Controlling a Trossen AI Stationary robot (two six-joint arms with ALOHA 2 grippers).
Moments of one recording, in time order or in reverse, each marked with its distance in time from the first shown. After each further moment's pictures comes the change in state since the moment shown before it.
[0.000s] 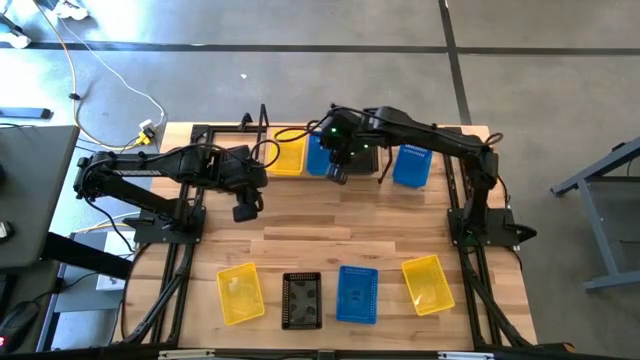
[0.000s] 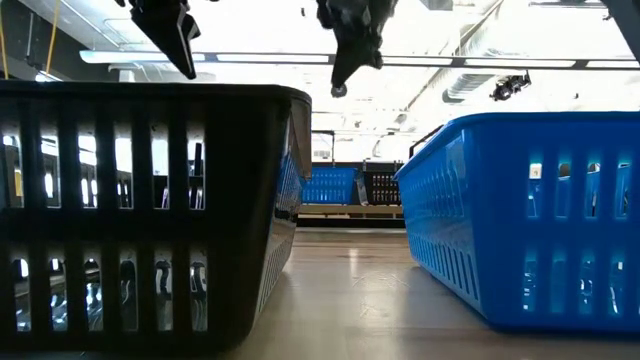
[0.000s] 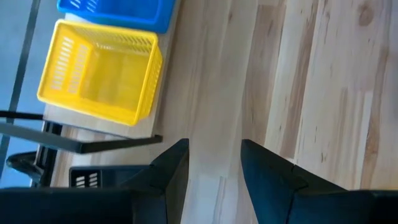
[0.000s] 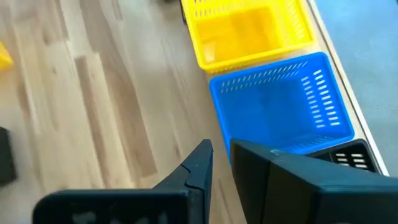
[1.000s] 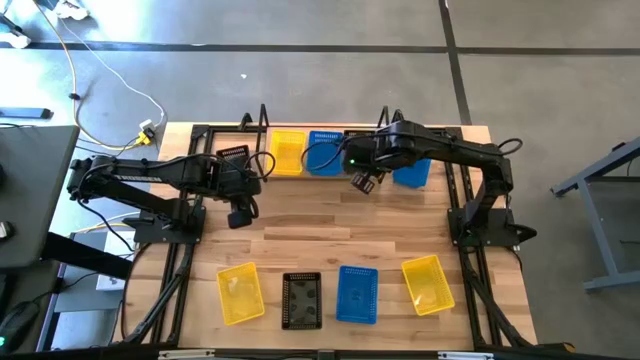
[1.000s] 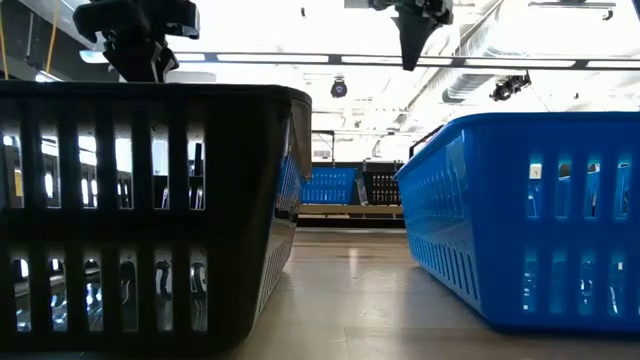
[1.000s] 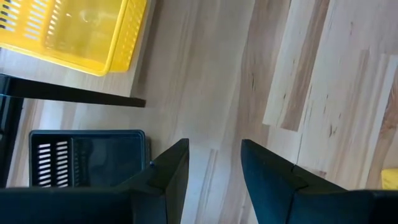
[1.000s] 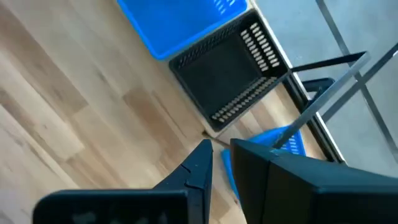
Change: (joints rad) left arm 0.000 -0.079 -0.219 0.060 0.029 -0.074; right arm 0.151 -0.101 0.000 -0.449 0.404 0.418
